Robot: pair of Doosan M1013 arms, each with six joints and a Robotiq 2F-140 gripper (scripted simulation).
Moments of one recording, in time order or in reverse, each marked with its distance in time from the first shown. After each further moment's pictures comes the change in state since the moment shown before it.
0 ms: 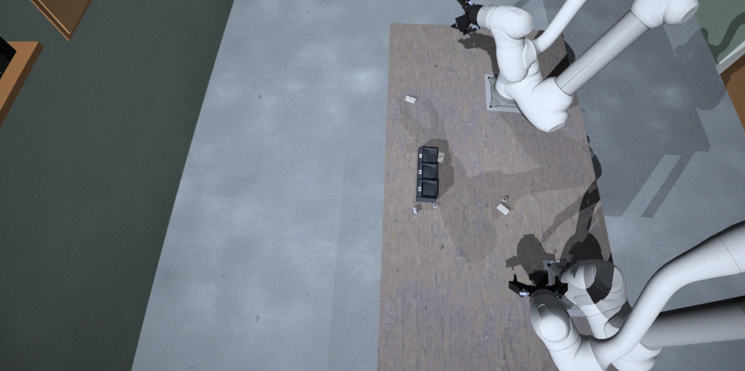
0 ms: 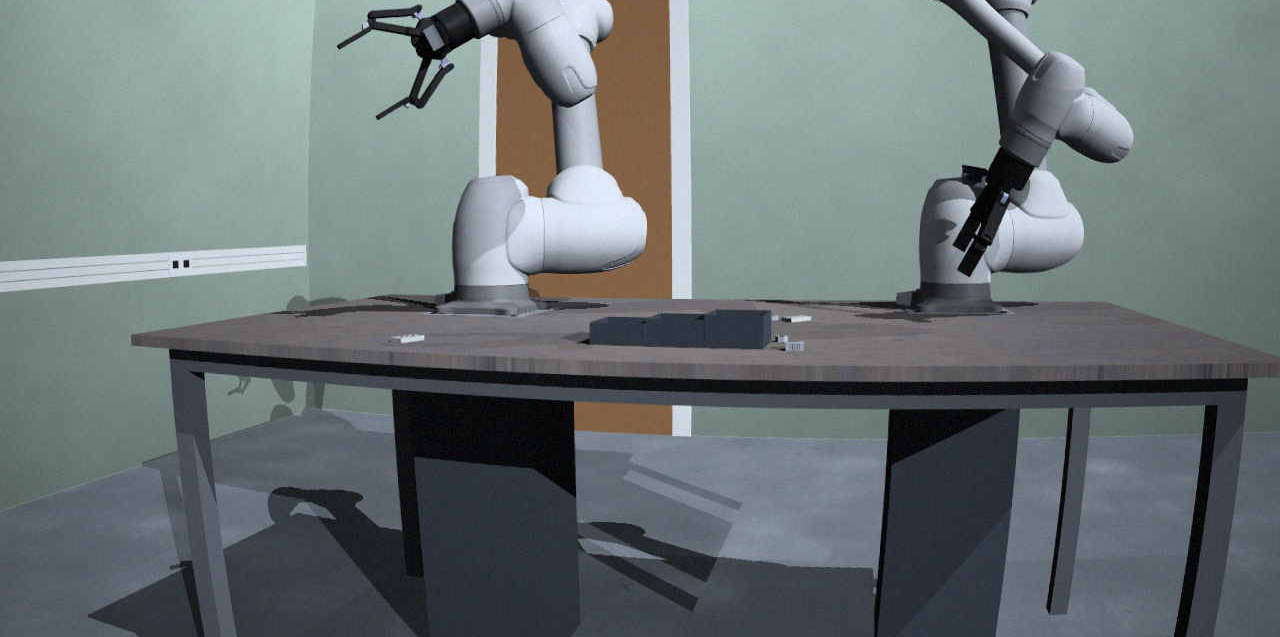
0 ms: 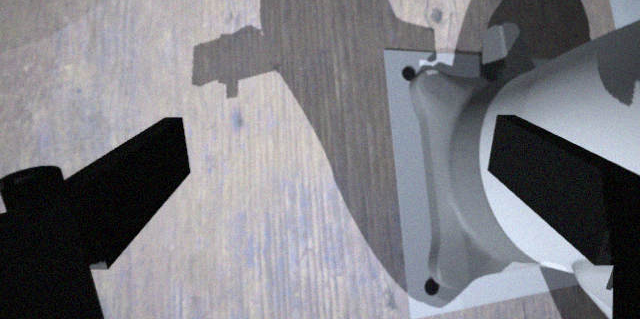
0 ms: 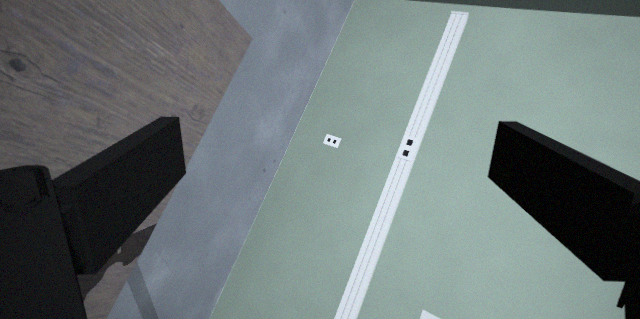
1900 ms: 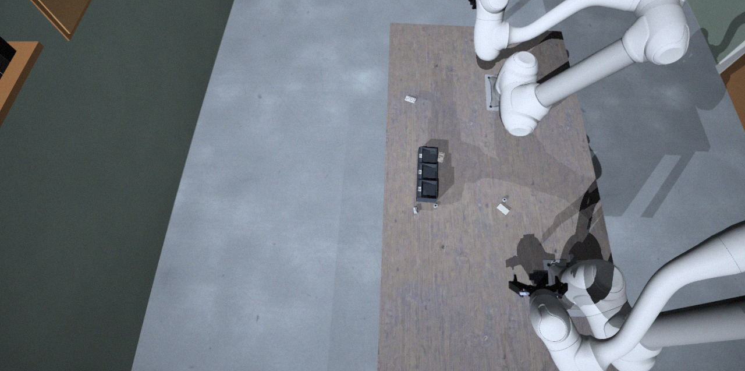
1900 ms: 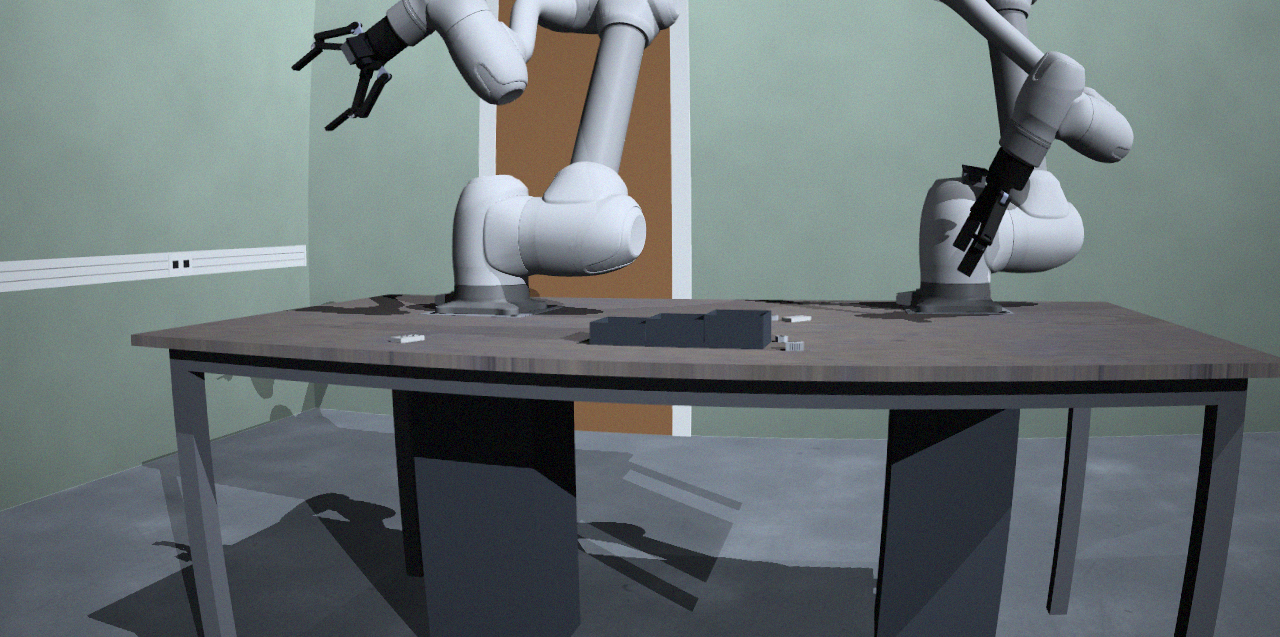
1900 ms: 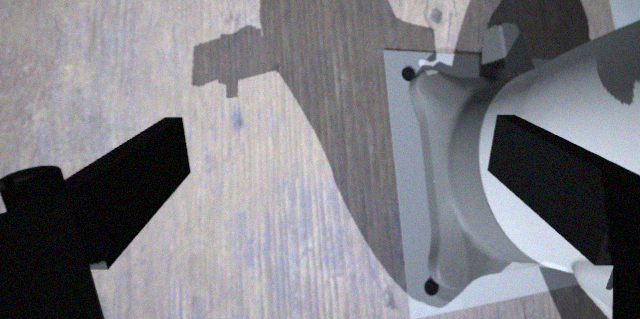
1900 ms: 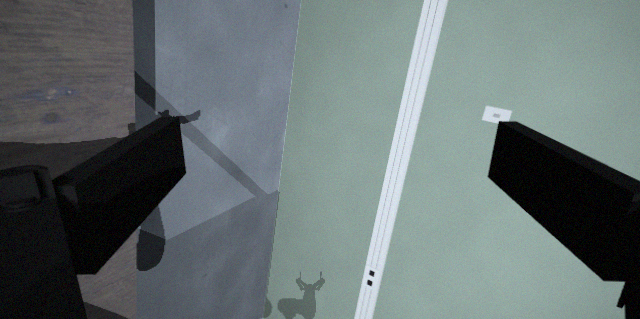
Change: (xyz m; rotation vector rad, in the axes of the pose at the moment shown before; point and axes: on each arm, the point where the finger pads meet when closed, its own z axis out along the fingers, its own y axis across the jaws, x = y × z) left arm 0.000 0.000 0.000 0.000 0.000 0.000; right arm -0.190 0.024 0.075 0.052 -0.469 0.291
